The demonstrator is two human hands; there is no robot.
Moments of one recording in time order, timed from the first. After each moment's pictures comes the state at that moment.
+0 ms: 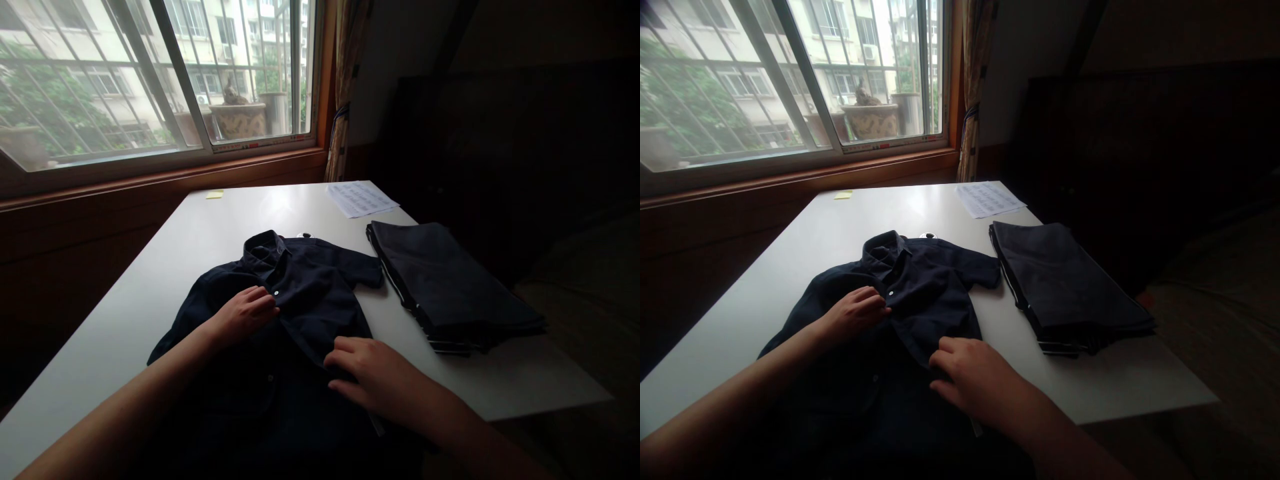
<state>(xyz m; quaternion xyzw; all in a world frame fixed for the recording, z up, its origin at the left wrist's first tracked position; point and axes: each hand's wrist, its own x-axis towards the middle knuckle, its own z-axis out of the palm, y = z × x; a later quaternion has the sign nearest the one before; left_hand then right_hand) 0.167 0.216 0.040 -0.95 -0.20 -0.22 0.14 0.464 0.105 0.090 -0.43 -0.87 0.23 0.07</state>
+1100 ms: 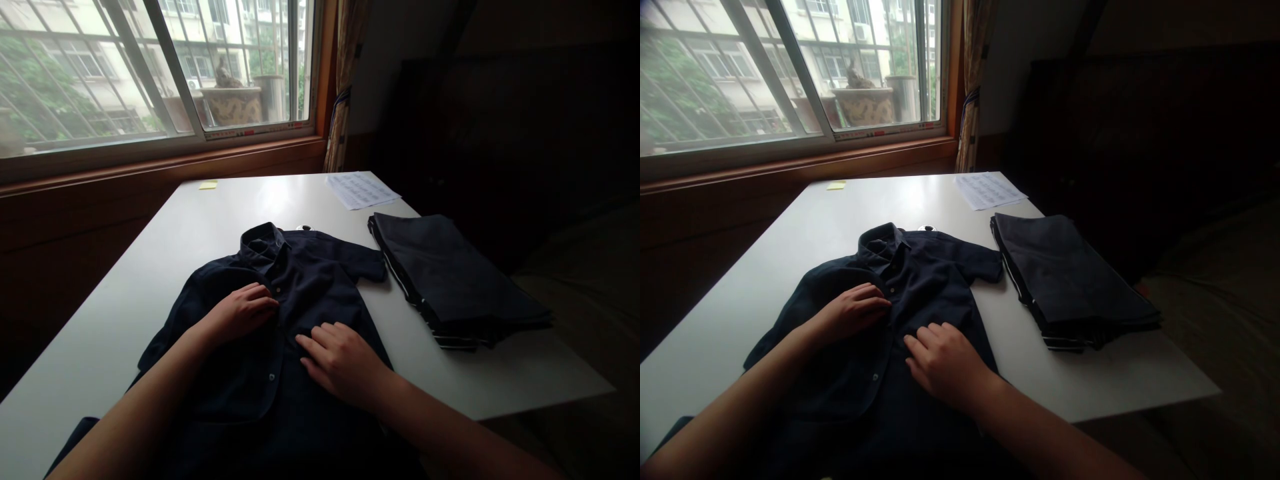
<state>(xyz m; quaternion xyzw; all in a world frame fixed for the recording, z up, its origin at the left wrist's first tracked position) 0.157 0.217 0.031 -0.94 -0.27 -0.21 -0.07 0.422 0.118 0.048 -0.39 -0.92 0.05 0.11</state>
